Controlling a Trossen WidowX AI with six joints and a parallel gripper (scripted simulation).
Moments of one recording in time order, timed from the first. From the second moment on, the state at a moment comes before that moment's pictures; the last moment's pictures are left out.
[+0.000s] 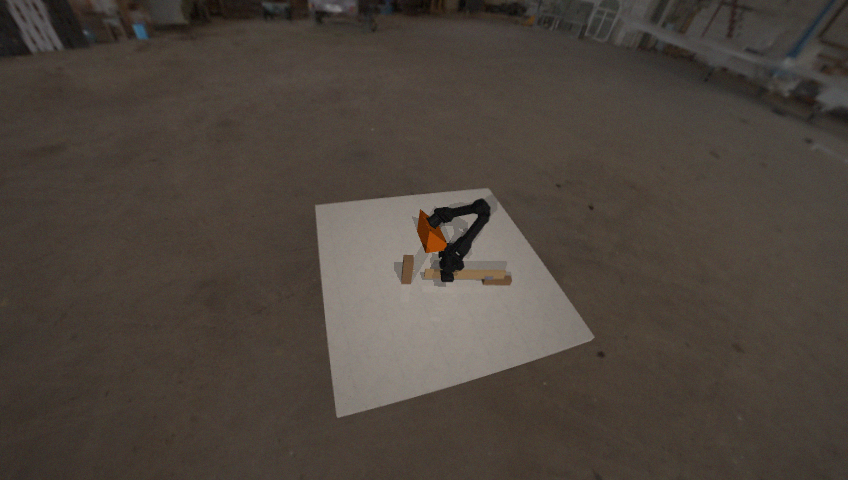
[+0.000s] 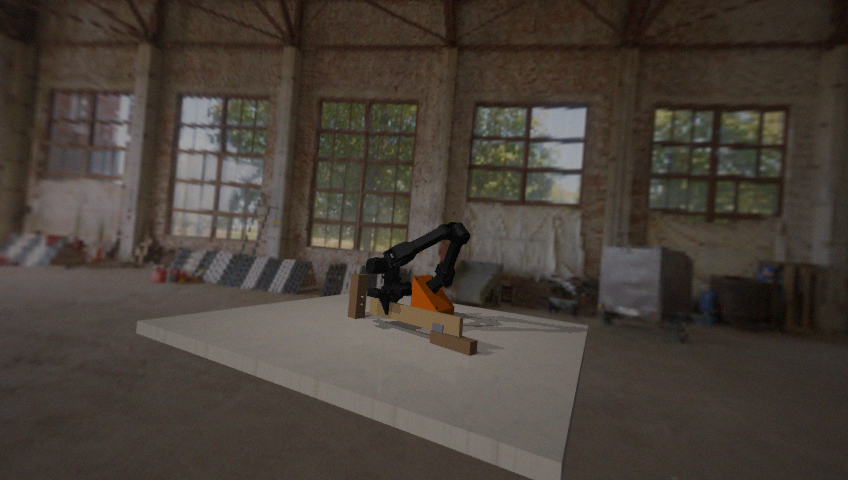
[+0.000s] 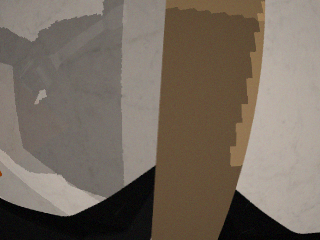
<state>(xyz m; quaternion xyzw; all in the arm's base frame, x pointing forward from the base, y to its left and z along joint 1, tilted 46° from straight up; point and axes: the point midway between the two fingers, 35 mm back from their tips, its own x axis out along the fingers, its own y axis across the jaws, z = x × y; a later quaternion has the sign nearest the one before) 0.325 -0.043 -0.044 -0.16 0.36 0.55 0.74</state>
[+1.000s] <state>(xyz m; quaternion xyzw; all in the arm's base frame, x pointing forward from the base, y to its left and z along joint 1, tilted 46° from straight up) 0.325 -0.047 -0.040 -0.16 0.35 0.54 0.74</state>
